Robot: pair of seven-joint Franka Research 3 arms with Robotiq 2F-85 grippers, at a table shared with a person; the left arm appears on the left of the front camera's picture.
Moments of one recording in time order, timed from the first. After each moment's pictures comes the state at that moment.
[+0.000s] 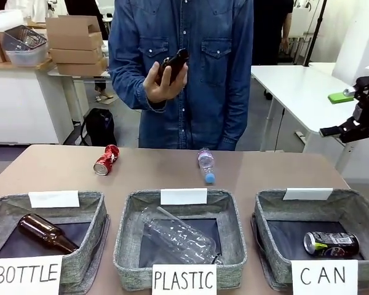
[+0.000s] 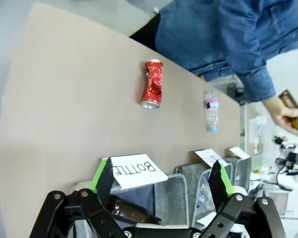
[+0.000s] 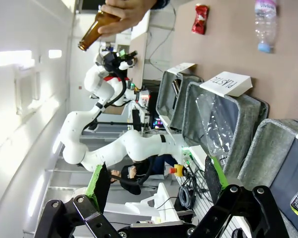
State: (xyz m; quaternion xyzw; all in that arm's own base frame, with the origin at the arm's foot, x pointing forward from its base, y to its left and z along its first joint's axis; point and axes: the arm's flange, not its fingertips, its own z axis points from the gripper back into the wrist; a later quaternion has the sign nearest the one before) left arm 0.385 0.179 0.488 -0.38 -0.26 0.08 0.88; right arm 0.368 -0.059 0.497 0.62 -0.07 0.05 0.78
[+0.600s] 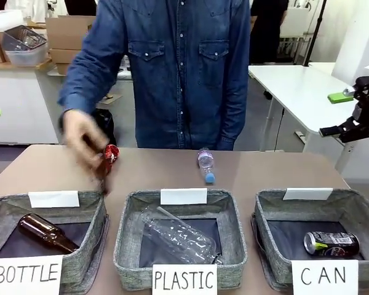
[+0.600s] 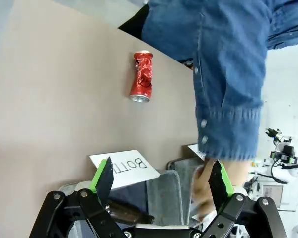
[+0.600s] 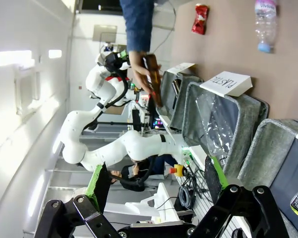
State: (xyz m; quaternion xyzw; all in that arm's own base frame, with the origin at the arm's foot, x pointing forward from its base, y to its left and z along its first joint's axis) left arm 0.392 0.164 0.480 -0.40 -0.24 0.06 0.88; right arm 0.368 -0.059 0.497 0.62 -0.07 0.05 0.78
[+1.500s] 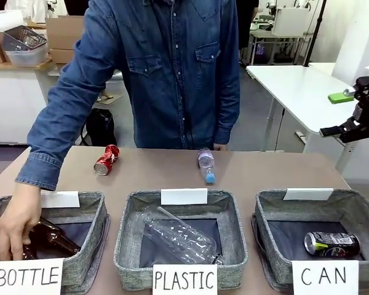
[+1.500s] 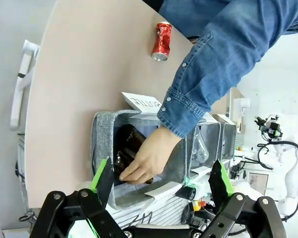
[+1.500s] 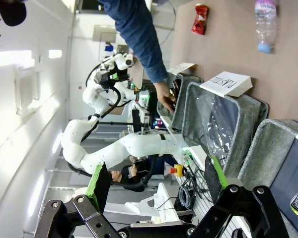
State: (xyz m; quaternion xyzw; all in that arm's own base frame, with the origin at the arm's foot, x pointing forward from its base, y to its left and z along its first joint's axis) left arm 0.271 0.283 0.500 -0.43 -0.20 0.09 0.88; right arm 0.369 -0.060 0.497 0.62 -0.07 0.05 0.78
